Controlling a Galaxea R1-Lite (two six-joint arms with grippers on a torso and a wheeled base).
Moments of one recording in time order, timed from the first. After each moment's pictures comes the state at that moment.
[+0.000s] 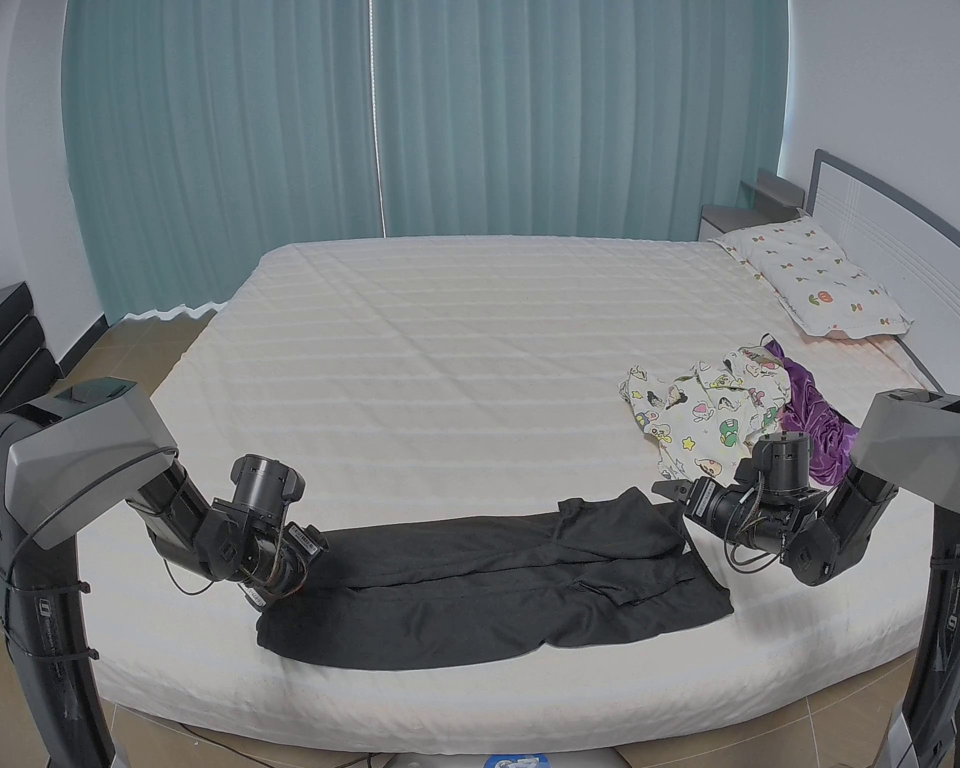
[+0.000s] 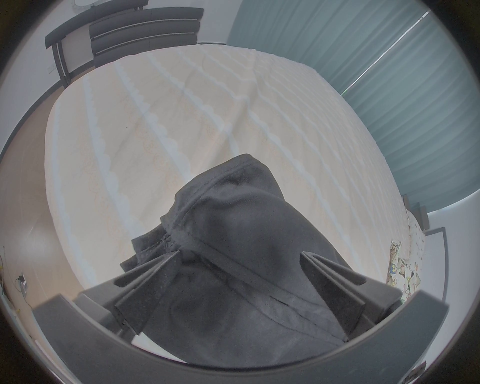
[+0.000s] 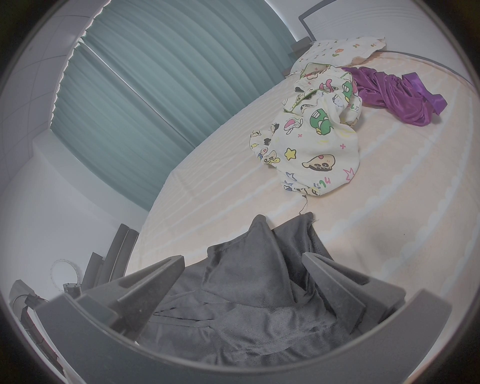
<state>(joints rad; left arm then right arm) -0.21 2.24 -0.89 -0.35 0.14 -1.07 0.18 2.26 -0.75 -1.01 0.16 0.64</state>
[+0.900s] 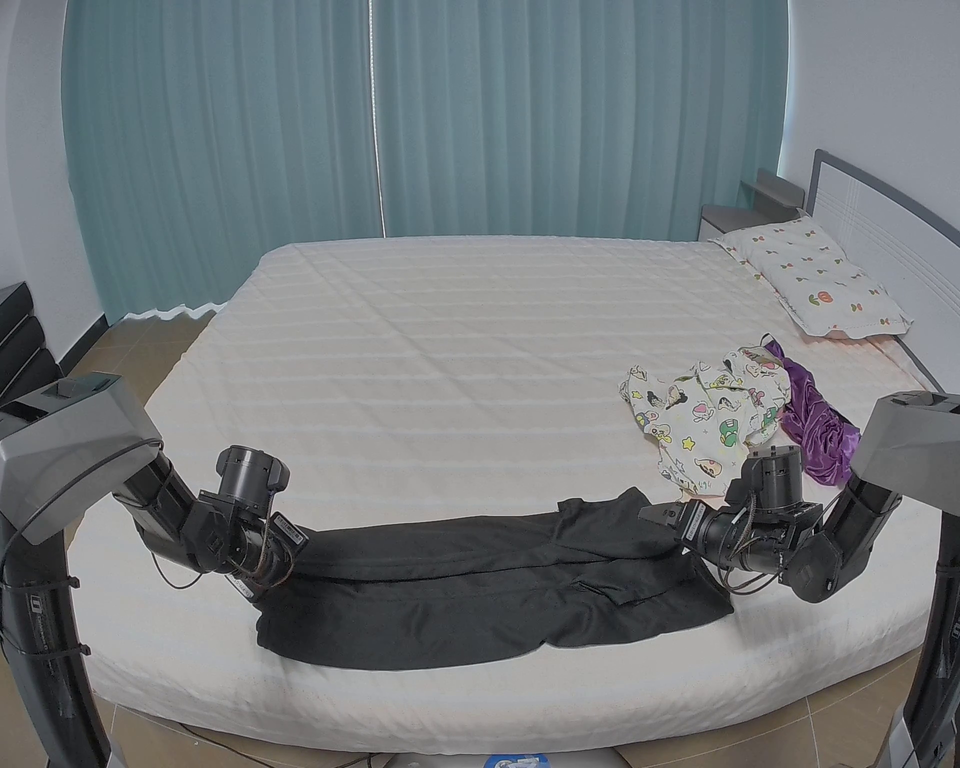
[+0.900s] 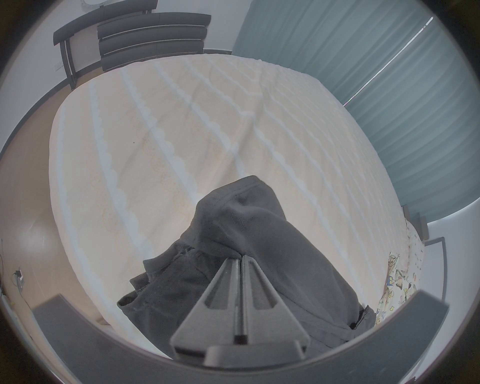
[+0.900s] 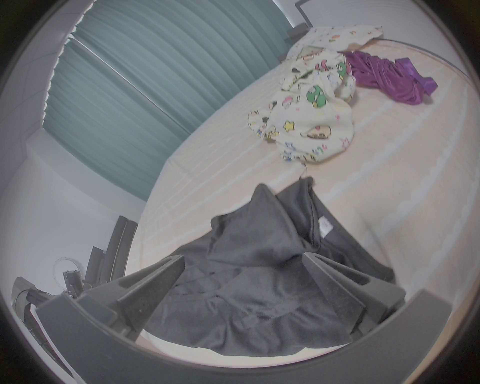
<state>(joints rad) -0.18 2.20 -0.88 -0.35 0.16 -1.07 0.25 2.21 -0.67 -0.94 0.14 0.69</state>
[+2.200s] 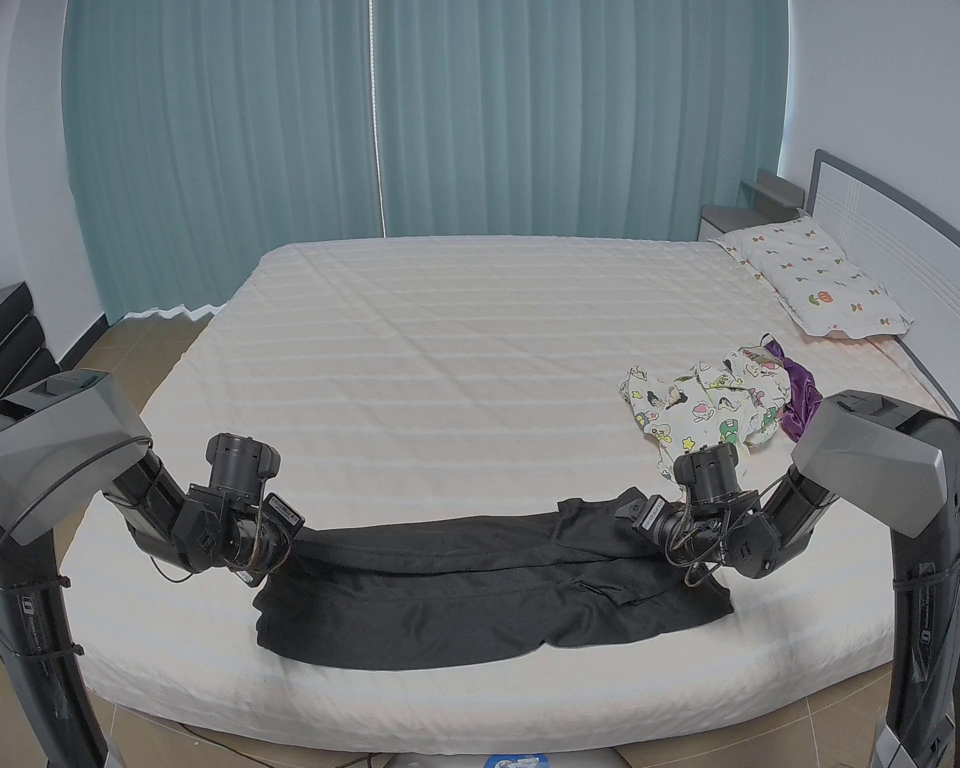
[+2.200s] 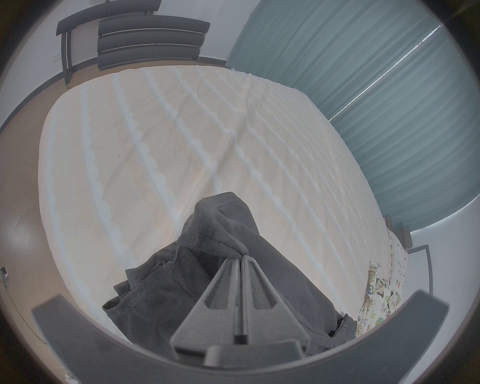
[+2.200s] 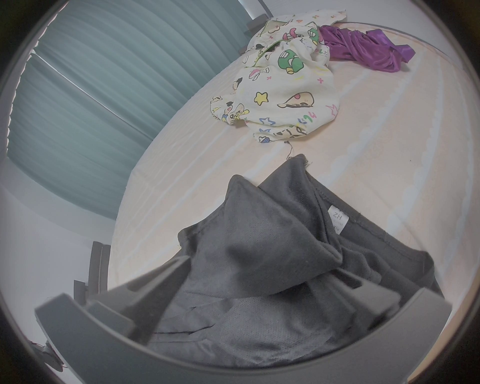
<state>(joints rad) -0.17 2.17 -0.86 -0.46 0.15 -1.07 0.33 2.38 -1.00 -0.66 -0.07 0.88</state>
